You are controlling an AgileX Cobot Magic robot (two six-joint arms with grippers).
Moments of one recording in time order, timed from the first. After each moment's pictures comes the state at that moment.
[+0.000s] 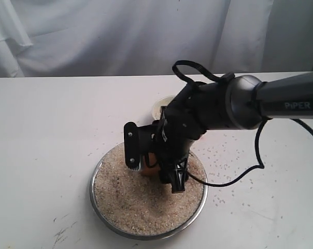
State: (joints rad) left arm 0.03 0.00 0.00 -0.01 0.33 -0.02; right arm 0.84 2.01 -1.27 -0.25 0.55 -0.81
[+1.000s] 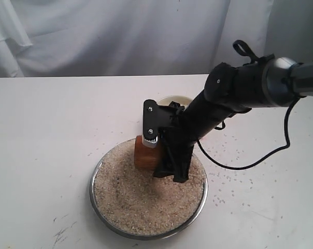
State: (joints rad) left arm 0.03 0.00 0.00 -0.01 0.33 -0.02; right arm 0.64 2.01 -1.27 0.64 0.62 -1.61
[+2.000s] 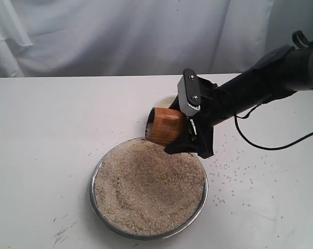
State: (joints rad) left arm 0.03 0.00 0.00 -0.01 0.33 -0.02; right arm 0.40 2.00 -1.27 1.07 0.89 -2.10
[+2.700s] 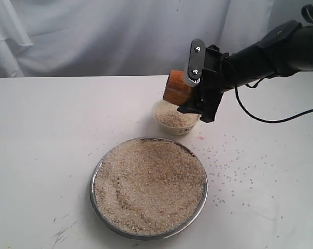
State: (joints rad) left arm 0.03 0.00 0.00 -0.01 0.33 -0.02; right arm 0.37 2.00 -1.40 0.95 0.59 -1.99
